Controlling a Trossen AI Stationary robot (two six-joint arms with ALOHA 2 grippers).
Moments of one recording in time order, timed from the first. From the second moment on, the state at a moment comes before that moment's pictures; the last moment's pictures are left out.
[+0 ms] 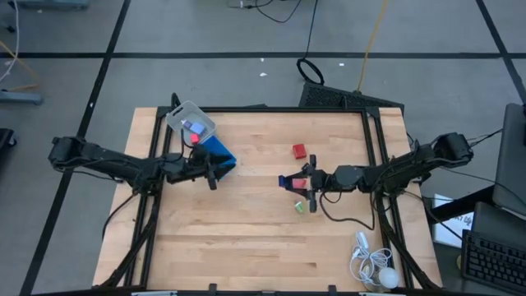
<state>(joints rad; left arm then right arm) -0.07 0.99 0.34 0.58 -0.35 -0.53 0.18 1.29 0.47 0.72 0.21 -0.02</state>
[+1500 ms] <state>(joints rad) -0.04 1.50 0.69 0.73 -0.06 -0.63 0.26 1.39 0.65 0.46 0.53 -0.17</state>
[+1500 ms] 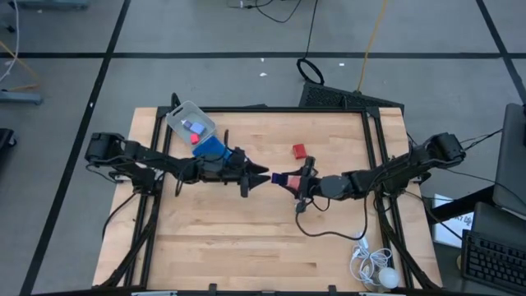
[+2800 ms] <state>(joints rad) -0.04 1.57 0.74 0.71 -0.10 -0.68 0.30 1.53 0.78 0.42 0.79 -0.35</state>
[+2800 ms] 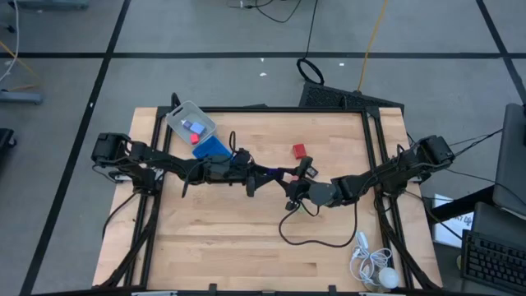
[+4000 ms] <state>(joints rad) -0.03 1.57 0.73 0.71 -0.16 -0.46 0.30 1.52 0.78 0.43 0.78 -0.19</state>
